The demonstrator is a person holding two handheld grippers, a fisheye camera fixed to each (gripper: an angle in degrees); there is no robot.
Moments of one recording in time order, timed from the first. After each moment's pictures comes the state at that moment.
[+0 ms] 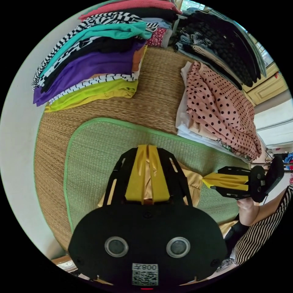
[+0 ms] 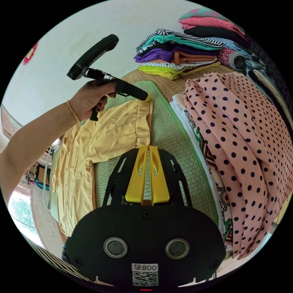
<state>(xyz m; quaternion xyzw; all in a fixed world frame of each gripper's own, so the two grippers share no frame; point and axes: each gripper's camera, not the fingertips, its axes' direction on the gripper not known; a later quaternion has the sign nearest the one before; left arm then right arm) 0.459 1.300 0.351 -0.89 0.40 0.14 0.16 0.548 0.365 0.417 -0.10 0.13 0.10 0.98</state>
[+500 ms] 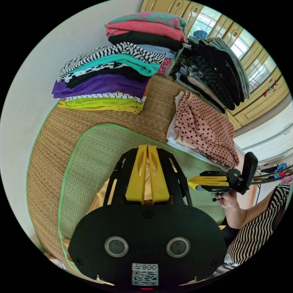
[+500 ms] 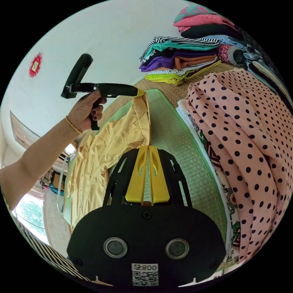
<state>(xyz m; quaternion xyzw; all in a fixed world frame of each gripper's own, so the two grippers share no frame) 0.423 1.249 0.410 -0.90 0.38 0.03 0.23 0.571 0.368 0.385 -0.04 0.05 0.12 0.99</state>
